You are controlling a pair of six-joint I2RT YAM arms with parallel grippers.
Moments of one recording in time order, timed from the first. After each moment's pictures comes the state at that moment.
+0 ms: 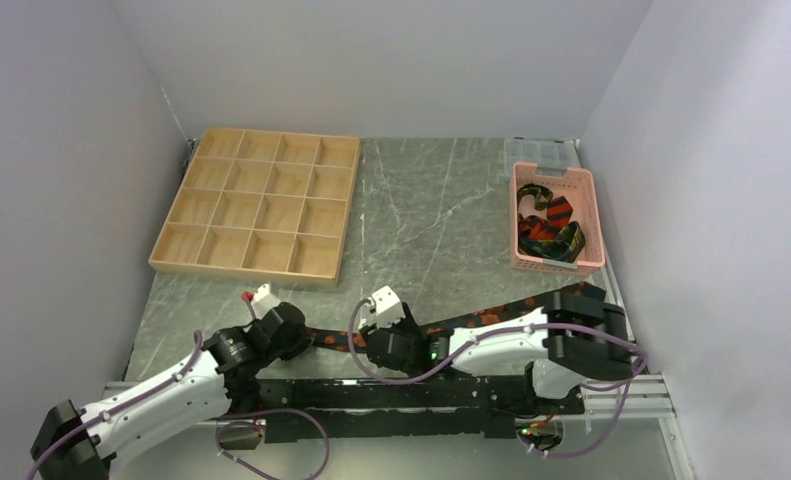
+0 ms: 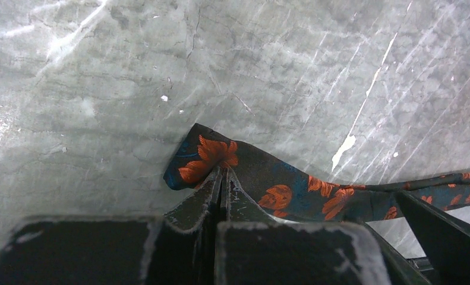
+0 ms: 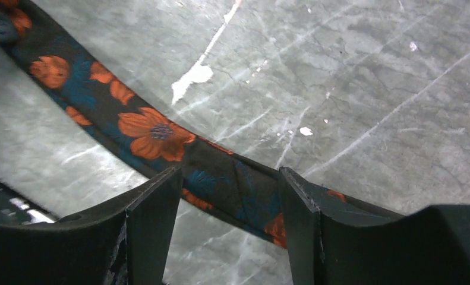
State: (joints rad) left arm -0.85 0.62 0.24 -0.58 -0.33 -1.31; right arm 1.44 1.57 0.67 0.02 0.66 0.62
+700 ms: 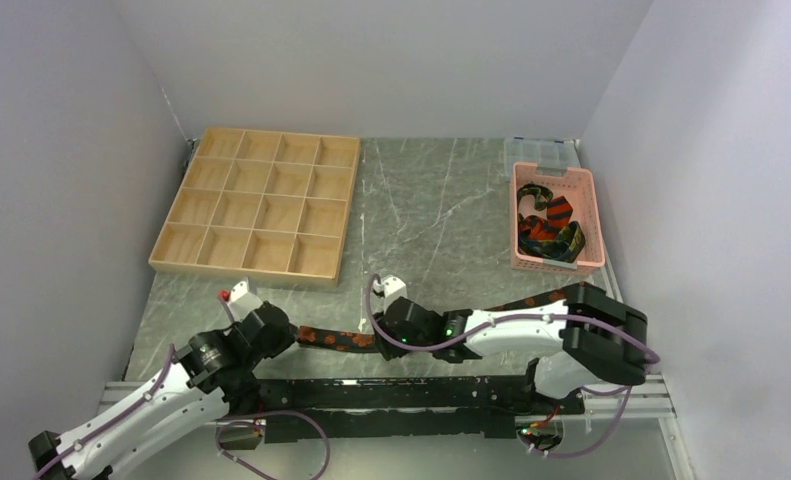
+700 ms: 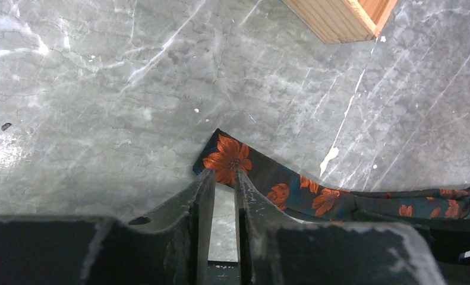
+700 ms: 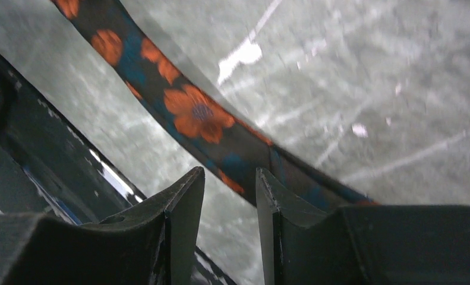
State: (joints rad) left arm -0.85 0.40 0.36 -0.88 -0.45 -1.30; right arm 1.24 1.48 0.65 0.05 0.18 0.60
